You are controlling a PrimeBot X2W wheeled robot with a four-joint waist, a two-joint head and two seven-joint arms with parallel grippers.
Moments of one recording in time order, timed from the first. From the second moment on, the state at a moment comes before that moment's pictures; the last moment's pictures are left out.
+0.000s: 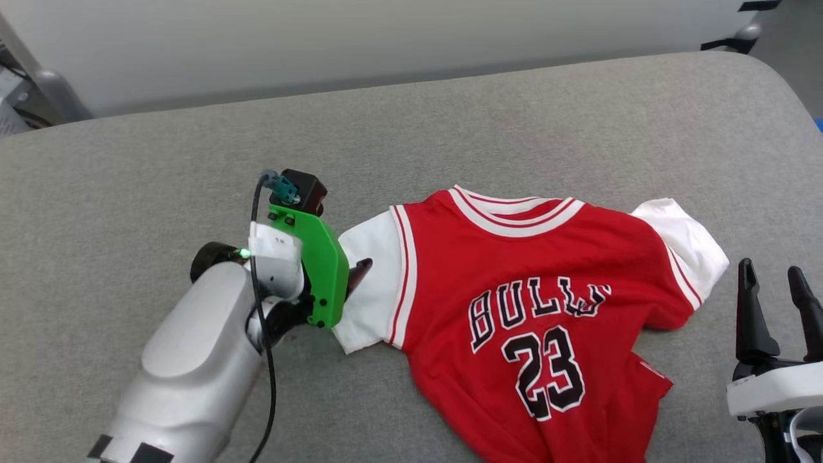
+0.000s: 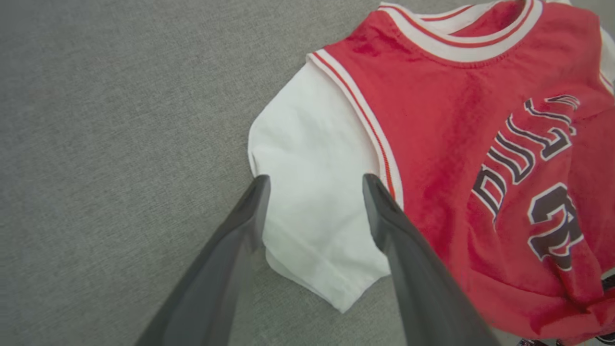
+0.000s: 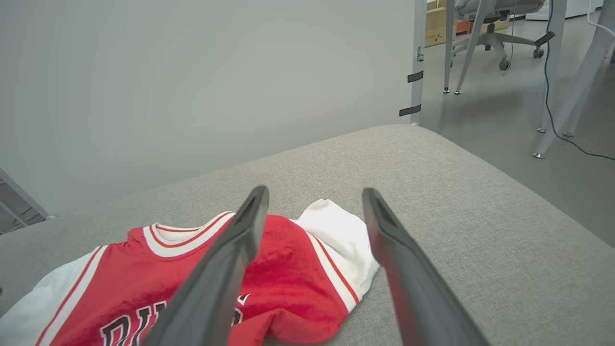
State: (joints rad) left arm -0.63 0.27 -0.52 0.49 -0.66 -0.13 0.58; right arm 0.03 -0.10 -0.19 -0.09 0.36 0.13 -0.08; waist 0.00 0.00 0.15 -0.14
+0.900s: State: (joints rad) left arm -0.67 0.38 -0.54 0.66 -0.68 -0.13 0.35; right arm 0.00 -0.13 -0.15 -0.05 0.35 0.13 -0.03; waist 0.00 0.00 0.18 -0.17
